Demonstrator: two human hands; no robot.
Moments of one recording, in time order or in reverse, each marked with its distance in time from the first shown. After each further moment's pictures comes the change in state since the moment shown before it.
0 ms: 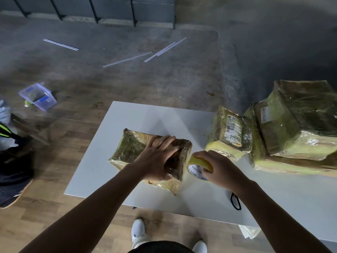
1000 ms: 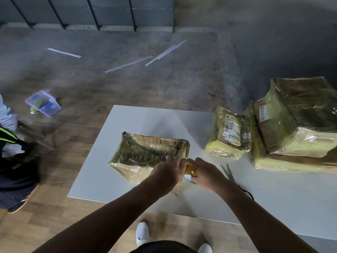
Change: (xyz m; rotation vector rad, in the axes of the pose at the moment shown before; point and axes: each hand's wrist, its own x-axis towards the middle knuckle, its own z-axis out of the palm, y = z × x) left_hand -0.007 0.058 0.010 0.284 0.090 0.062; right_hand 0.013 0.000 0.047 -0.216 -0.191 0.090
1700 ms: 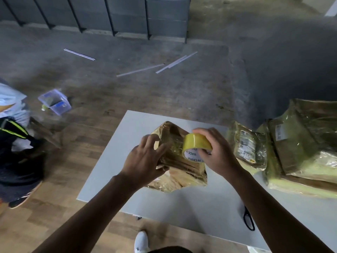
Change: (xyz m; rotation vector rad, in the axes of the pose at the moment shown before) left_hand -0.048 -0.101 -0.048 -0.306 0.307 -0.331; right_hand 0.041 -0.053 -0.097 0.331 0.602 -0.301
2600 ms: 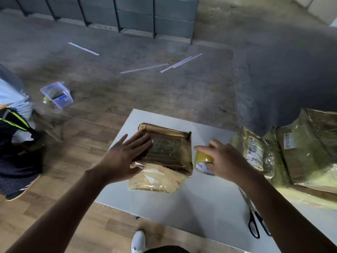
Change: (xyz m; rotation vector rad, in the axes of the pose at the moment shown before) left_hand -0.039 -0.097 -0.007 -0.006 -0.147 0.097; right_hand 0.012 -0.009 0.001 -0.532 -0.425 -0.048
